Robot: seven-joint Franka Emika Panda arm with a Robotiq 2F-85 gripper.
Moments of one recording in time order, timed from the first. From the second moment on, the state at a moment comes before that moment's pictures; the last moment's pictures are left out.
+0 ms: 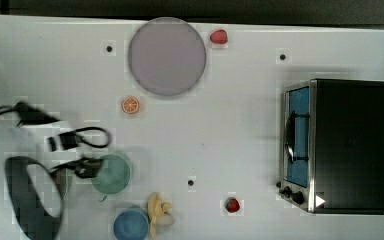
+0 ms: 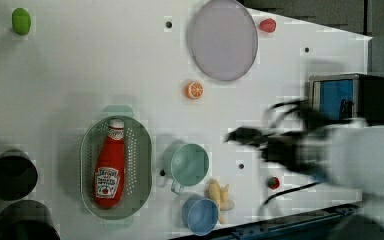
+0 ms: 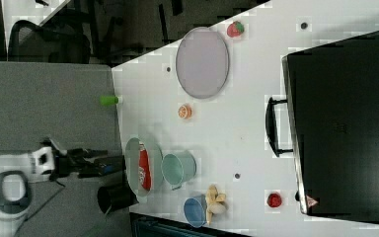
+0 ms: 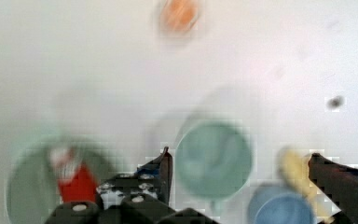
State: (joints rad) arm -0.08 -0.09 0.58 -2.03 -0.01 0.32 0.22
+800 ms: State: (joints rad) arm -0.23 -0.24 0.10 -1.96 -0.01 0.19 0.20
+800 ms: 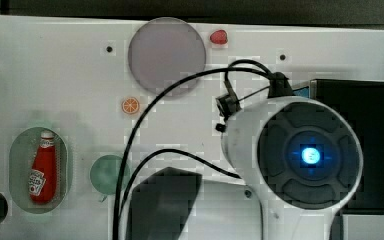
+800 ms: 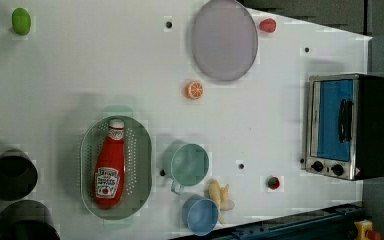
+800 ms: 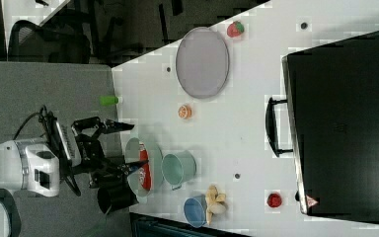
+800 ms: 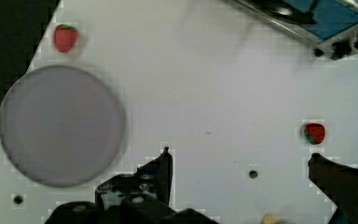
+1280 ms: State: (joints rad) arm -0.20 -0.24 0.16 -1.99 -0.01 0.15 0.20
